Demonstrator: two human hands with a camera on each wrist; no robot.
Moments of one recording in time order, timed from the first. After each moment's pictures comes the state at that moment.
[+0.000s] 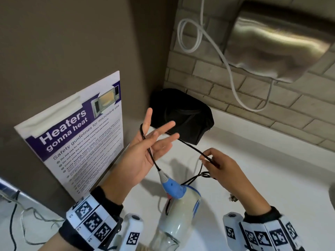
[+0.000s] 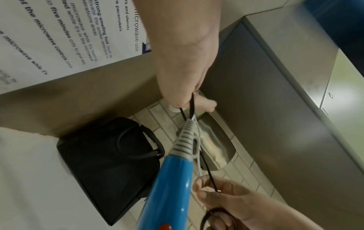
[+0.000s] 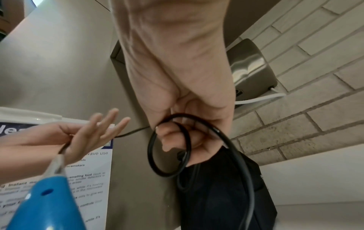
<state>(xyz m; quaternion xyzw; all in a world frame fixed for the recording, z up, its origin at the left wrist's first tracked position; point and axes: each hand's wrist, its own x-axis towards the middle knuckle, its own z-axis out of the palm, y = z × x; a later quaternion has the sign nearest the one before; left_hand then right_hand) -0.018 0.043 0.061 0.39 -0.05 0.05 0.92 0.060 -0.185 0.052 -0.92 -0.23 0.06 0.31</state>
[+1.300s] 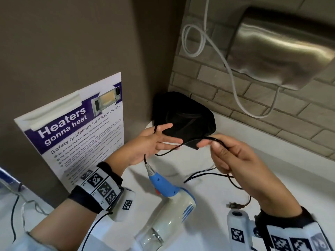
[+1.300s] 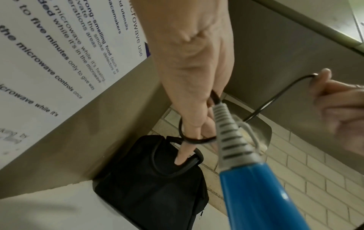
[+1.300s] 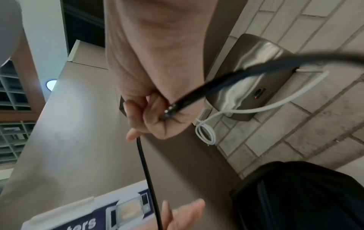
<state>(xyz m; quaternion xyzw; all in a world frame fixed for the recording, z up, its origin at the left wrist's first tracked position) 0.025 0.053 0.052 0.60 0.03 -0.05 0.79 0.046 -0.184 0.132 -0.70 -0.34 0.21 0.60</state>
